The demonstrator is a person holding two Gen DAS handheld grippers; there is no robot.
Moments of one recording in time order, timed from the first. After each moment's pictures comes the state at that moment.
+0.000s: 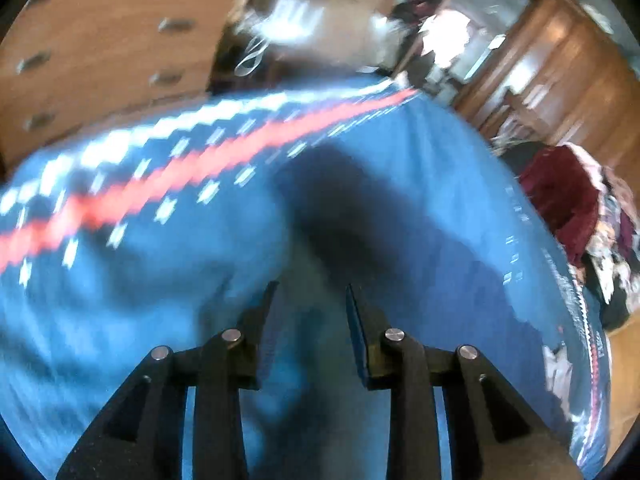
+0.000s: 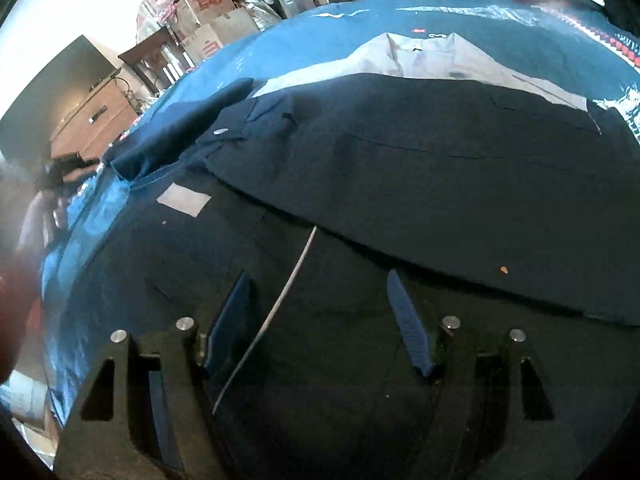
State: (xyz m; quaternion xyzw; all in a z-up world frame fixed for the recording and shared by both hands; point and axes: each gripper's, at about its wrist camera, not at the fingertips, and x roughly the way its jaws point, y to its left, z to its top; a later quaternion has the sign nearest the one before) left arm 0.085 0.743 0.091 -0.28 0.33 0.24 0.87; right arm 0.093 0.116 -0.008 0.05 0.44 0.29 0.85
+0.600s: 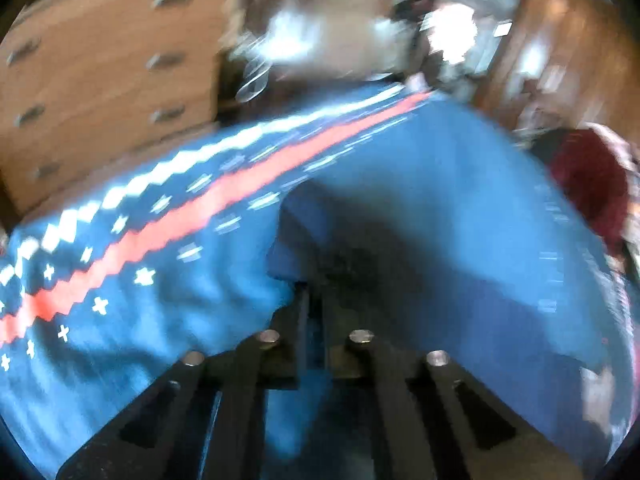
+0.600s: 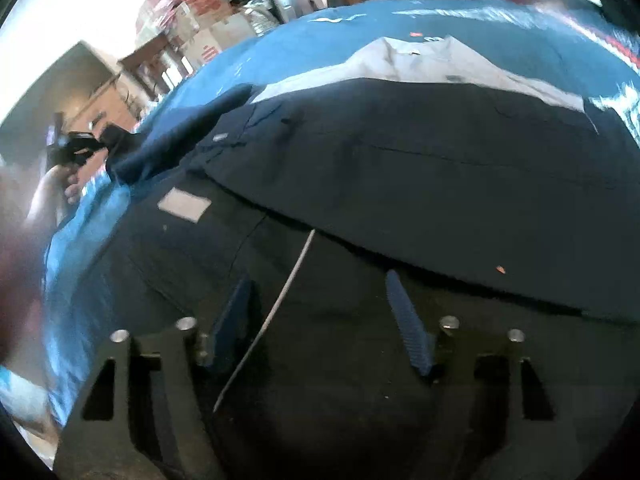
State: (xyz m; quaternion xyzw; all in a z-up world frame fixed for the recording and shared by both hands) left arm 0.148 0.709 0.114 -0.19 0.32 0.24 0.90; right arm 0.096 0.100 -0.009 0.08 0.44 0.30 0.84
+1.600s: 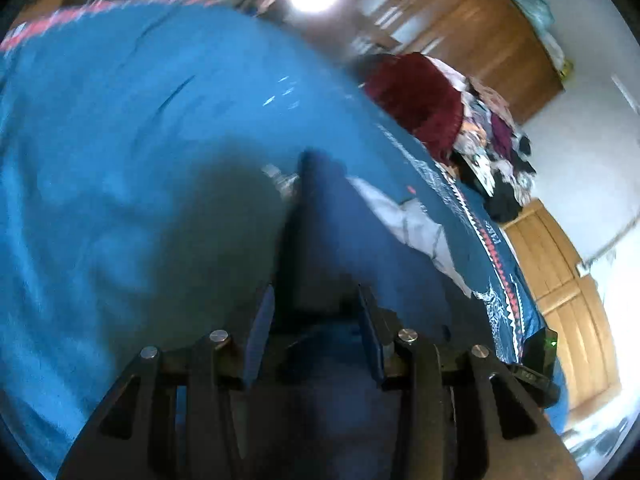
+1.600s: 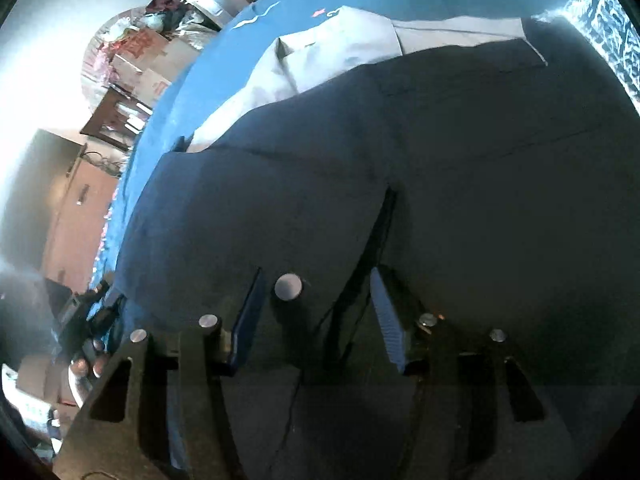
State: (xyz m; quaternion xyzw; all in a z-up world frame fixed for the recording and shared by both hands) left arm 0.074 0.509 0.005 -0.31 0.38 -0.01 0.87; right arm 0.172 0.054 -0.021 0.20 0.52 0.24 0.80
